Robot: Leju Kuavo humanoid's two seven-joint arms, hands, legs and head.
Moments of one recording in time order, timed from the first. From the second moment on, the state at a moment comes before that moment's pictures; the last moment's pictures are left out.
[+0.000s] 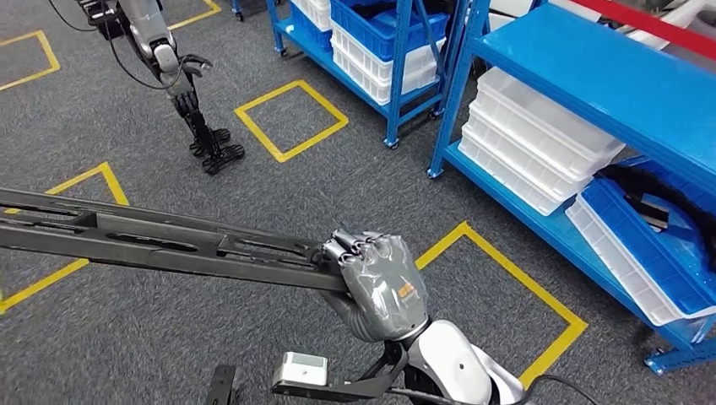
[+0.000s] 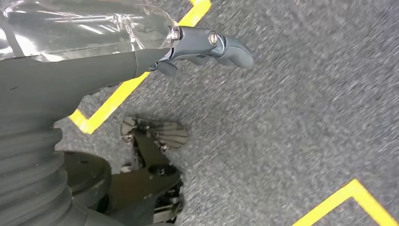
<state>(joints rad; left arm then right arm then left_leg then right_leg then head) -0.15 0.00 -0.99 -0.34 1.01 0.35 -0.51 -0.46 -0.11 0.88 -1.85 1.08 -0.32 0.19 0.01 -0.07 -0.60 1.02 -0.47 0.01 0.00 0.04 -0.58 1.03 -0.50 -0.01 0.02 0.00</state>
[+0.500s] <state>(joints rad) -0.16 0.01 -0.97 -0.34 1.00 0.35 -0.51 -0.47 -0.09 0.89 -1.84 1.09 -0.31 0.18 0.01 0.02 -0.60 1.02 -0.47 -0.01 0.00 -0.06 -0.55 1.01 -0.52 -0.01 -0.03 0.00</state>
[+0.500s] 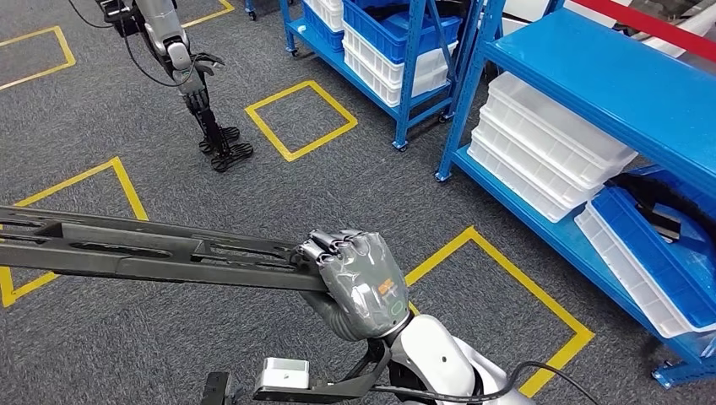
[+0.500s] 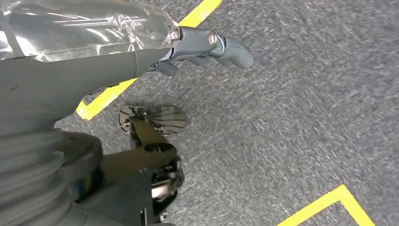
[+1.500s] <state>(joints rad) -0.16 0.01 -0.96 -0.34 1.00 0.35 -0.52 -0.47 -0.09 0.89 -1.84 1.09 -0.30 0.18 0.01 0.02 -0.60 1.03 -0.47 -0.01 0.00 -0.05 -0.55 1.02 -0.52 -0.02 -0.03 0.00</state>
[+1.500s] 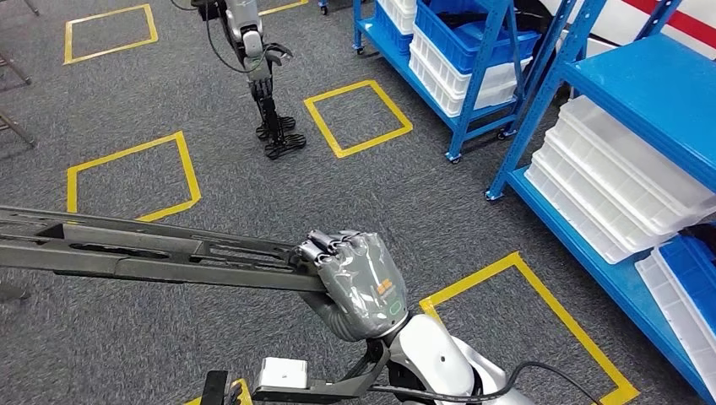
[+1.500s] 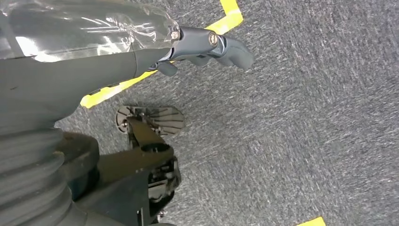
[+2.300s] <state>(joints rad) -0.16 0.01 -0.96 -0.34 1.00 0.35 -0.52 -0.47 -0.08 0.89 -1.84 1.09 -0.28 0.18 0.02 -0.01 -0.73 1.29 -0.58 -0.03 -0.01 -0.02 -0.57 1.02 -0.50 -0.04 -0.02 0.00</state>
